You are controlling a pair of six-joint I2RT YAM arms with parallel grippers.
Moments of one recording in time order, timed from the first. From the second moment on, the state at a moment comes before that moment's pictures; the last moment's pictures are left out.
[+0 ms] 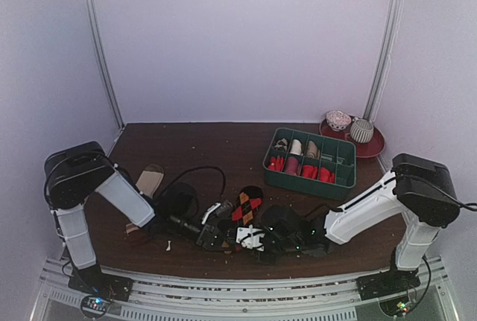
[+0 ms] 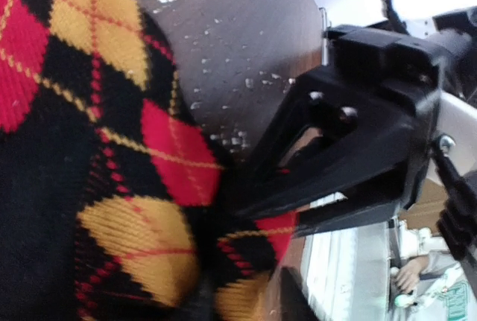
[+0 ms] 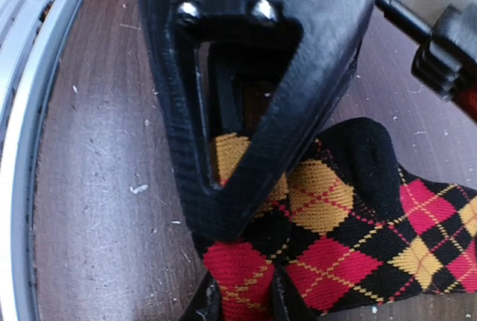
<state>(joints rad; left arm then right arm) -0.86 1.90 0.59 0.60 0.85 -0.51 1.20 1.79 0.72 0.35 -0.01 -0.33</state>
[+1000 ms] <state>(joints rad) -1.02 1.58 0.37 0.70 0.32 0.04 0.86 2.14 1.15 -0.24 -1.12 0.14</state>
